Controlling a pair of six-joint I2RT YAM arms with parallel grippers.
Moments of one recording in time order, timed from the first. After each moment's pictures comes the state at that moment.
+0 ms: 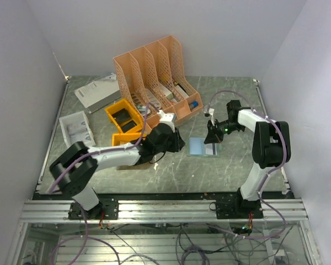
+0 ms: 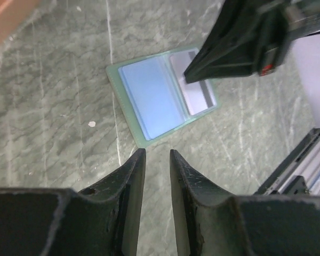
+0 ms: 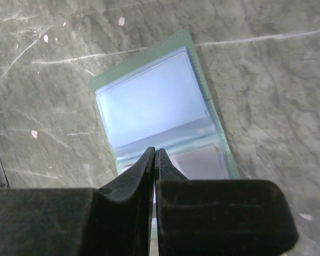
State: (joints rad) left arm -0.93 1.64 0.91 0.23 -0.09 -0.67; right arm 0.02 1.85 1.17 -0.80 -0.88 -1.01
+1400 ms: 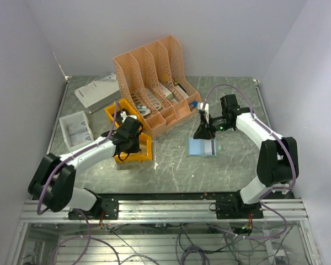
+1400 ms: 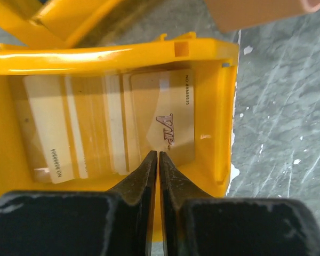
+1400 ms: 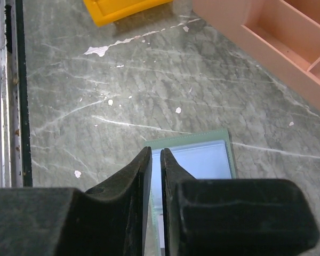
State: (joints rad) left arm -0.58 1.35 0.79 -0.40 -0.17 -0.56; right arm 0.18 1.62 1.12 -0.70 -1.01 -0.93
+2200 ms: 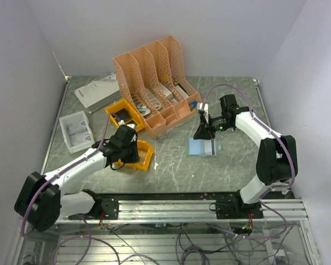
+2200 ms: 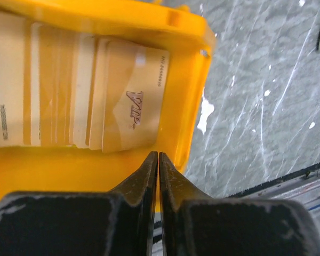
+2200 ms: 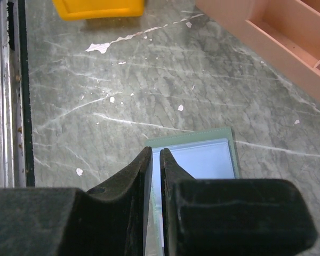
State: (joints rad) left arm -0.60 1.20 0.69 -0.44 0.04 -0.59; right arm 0.18 1.64 1.14 -0.73 -1.01 -0.94
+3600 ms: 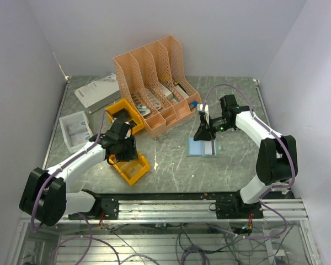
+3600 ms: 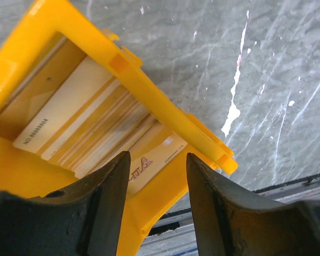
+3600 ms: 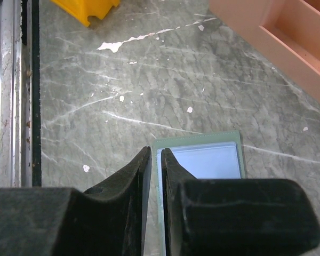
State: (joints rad) left arm -0.48 1.24 0.74 -0.58 0.06 -0.57; right arm 0.18 1.64 1.15 -0.80 -1.03 -1.01
